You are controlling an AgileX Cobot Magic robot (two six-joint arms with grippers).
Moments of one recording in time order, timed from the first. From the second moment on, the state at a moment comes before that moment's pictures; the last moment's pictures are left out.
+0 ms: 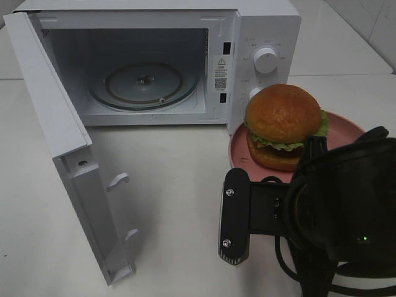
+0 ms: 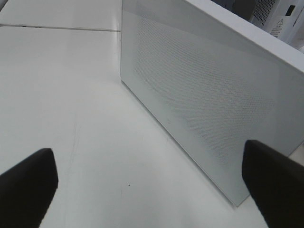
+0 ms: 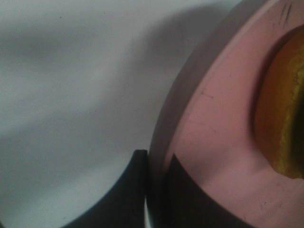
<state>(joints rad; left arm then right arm) 0.14 -0.01 -0.50 -0.28 1.04 0.20 1.12 1.52 -0.67 -0.81 0.82 0.30</state>
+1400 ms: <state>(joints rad) 0.14 -0.01 -0.50 -0.28 1.04 0.20 1.01 1.52 -0.66 -1.02 0.36 -0.11</state>
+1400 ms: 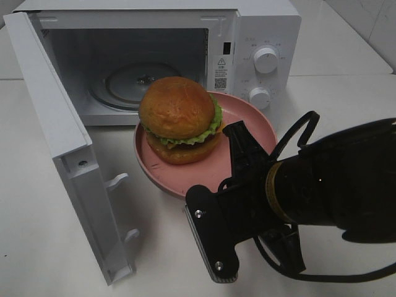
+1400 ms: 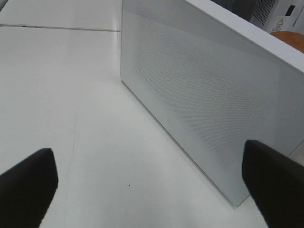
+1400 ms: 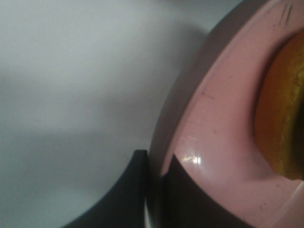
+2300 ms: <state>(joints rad) 0.14 -0.01 -0.50 -0.28 1.04 0.20 0.75 1.52 -0.82 -0.26 0.33 -1.19</state>
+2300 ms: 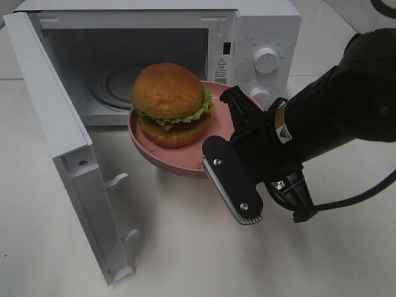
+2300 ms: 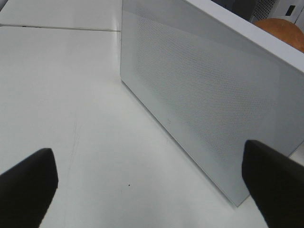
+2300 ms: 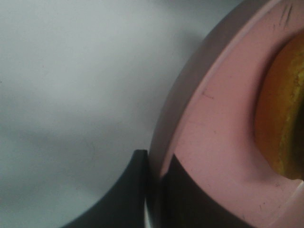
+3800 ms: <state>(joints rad) 0.14 -0.01 -0.50 -0.28 1.04 0.20 0.65 1.67 -0.99 0.13 0.36 -1.65</state>
